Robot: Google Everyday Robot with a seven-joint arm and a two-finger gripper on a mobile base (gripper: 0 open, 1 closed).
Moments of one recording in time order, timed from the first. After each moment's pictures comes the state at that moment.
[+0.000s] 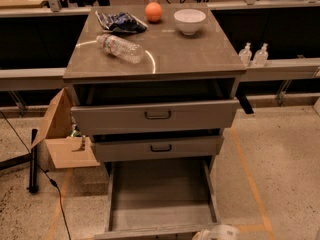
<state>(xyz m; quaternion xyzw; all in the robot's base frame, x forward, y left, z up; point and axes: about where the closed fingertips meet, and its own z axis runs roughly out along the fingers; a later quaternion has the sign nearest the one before) 0.389 -0.161 0.174 -0.61 0.77 0.02 0.19</state>
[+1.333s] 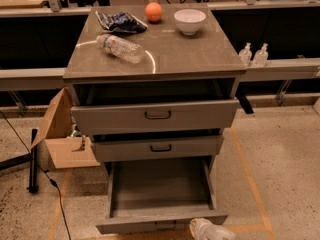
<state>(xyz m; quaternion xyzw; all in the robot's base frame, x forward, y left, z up) 0.467 -0.165 0.170 -0.60 0.74 -0.10 0.30</state>
